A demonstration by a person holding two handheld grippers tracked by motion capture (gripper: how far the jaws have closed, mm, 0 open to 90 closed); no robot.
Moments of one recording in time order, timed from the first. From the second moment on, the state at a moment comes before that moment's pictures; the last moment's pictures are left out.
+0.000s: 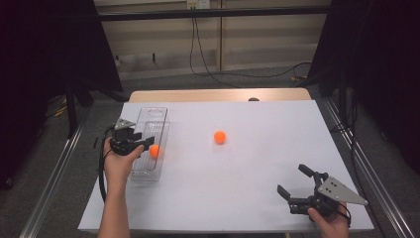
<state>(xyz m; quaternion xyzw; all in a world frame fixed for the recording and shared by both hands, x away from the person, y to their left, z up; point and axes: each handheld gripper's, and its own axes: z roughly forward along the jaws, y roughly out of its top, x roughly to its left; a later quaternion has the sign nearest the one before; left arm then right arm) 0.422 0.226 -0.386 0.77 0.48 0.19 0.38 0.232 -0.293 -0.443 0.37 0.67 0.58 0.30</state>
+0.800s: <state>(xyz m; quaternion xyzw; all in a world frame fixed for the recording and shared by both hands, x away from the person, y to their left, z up) 0.414 0.196 -0.375 0.78 0.45 0.17 0.40 0.231 -0.293 -0.442 0.37 0.67 0.58 0.30</state>
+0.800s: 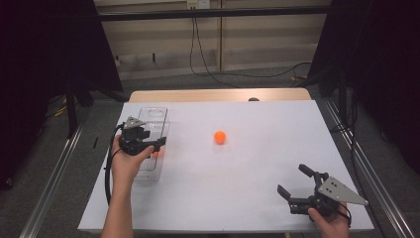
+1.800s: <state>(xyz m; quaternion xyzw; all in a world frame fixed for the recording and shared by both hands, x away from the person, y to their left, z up) 0.412 0.164 -0.375 0.79 0.42 0.15 0.41 0.232 -0.292 -0.442 0.37 0.67 0.58 0.30</state>
